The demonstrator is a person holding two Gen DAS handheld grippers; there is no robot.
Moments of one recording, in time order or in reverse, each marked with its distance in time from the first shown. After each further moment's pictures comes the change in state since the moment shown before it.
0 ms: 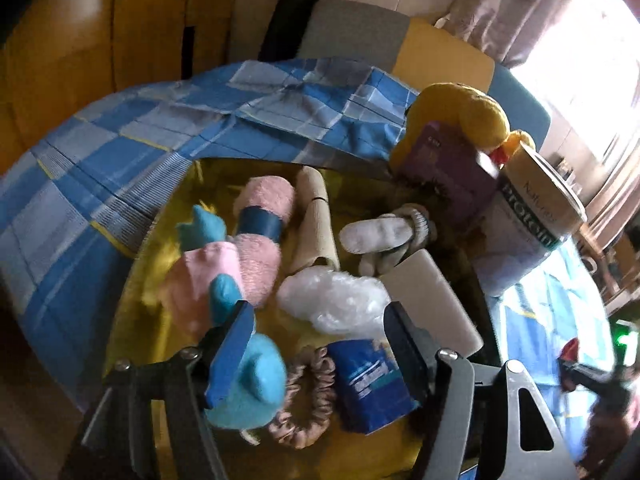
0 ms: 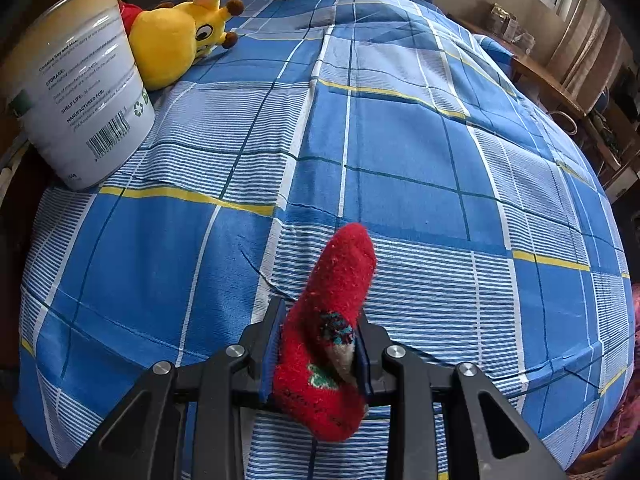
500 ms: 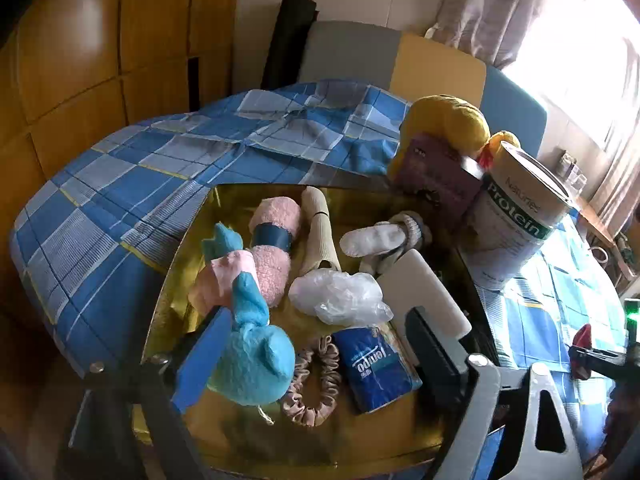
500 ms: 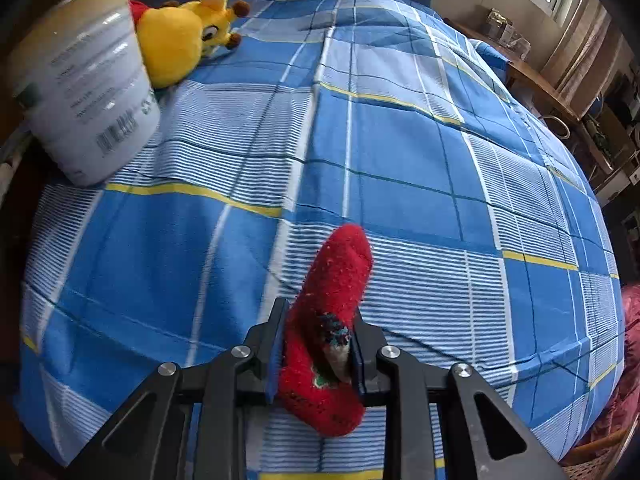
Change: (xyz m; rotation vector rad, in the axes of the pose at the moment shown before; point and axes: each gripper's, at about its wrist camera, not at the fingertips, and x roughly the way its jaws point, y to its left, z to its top) left arm -0.033 -0.010 -0.010 0.057 -0.081 0.055; right arm -0.014 0.009 -0.003 -0.004 0.002 -0.019
